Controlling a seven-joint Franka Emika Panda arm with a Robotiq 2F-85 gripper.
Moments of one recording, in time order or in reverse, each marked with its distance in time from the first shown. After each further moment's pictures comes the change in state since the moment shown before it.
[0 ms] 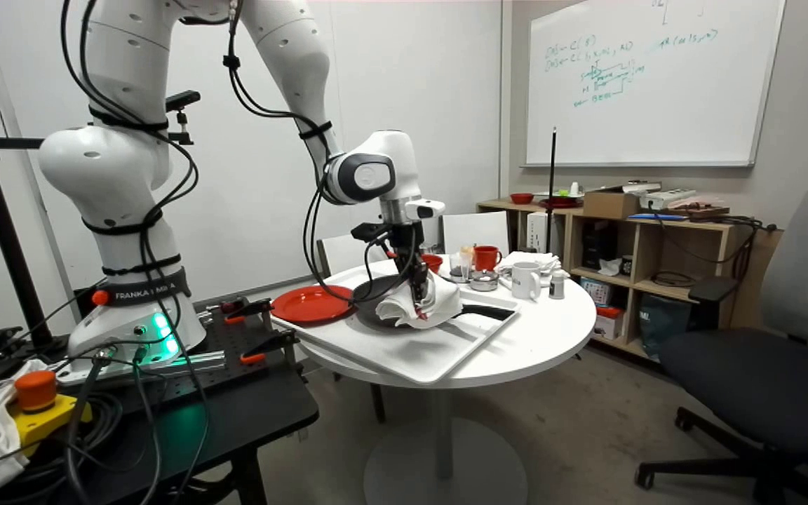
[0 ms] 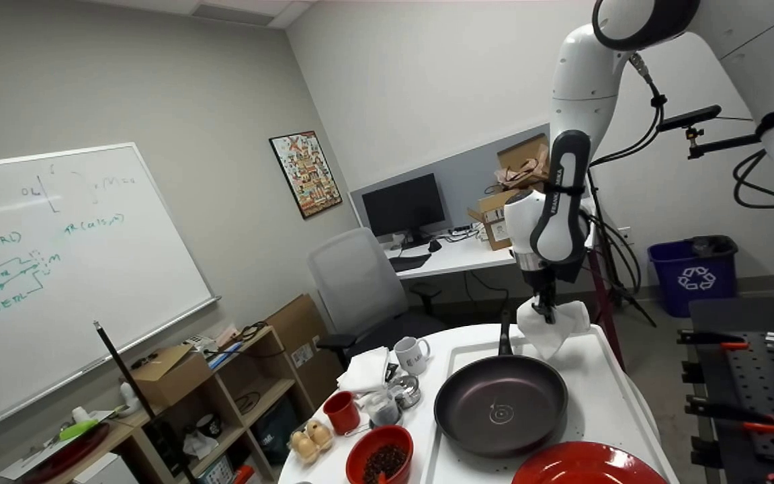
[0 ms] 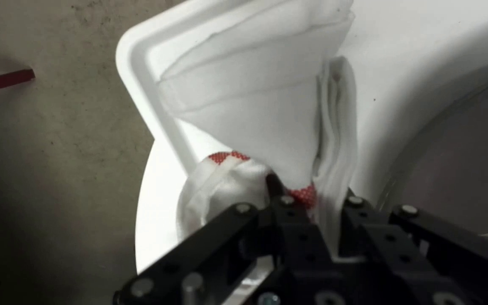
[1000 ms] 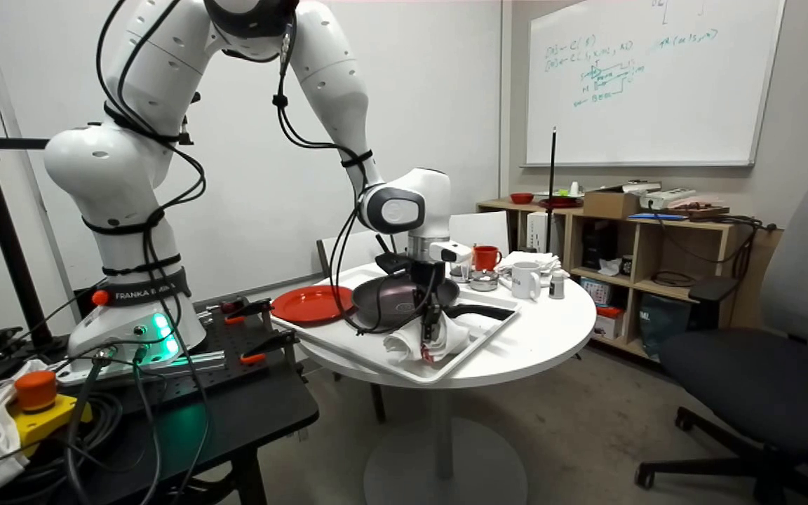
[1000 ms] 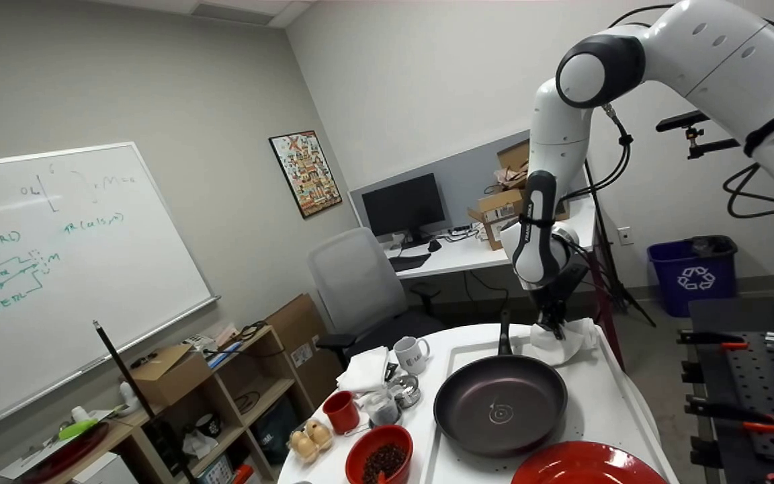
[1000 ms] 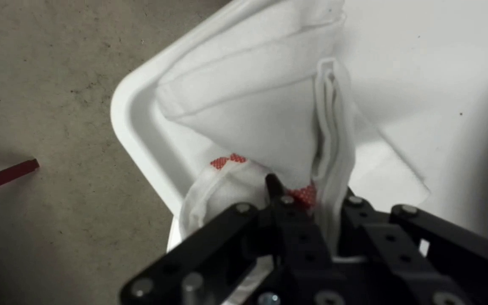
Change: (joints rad) arm 0.066 0.264 -0.107 0.227 0.210 -0.133 -0.054
